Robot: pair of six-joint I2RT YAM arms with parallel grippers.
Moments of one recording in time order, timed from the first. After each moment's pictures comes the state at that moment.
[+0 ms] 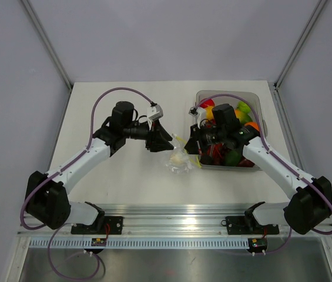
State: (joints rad) left arm -0.50 1.35 1.02 -0.11 0.99 0.07; right arm 0.52 1.32 1.09 -0.49 -0.72 0.20
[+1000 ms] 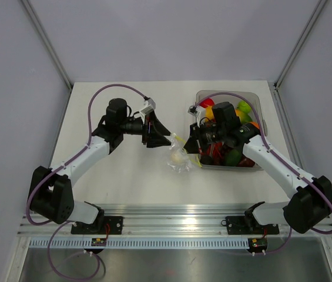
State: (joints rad) left arm -0.41 1.40 0.99 0.14 1.16 -0.11; right arm 0.52 1.33 1.13 -0.52 -0.75 0.19
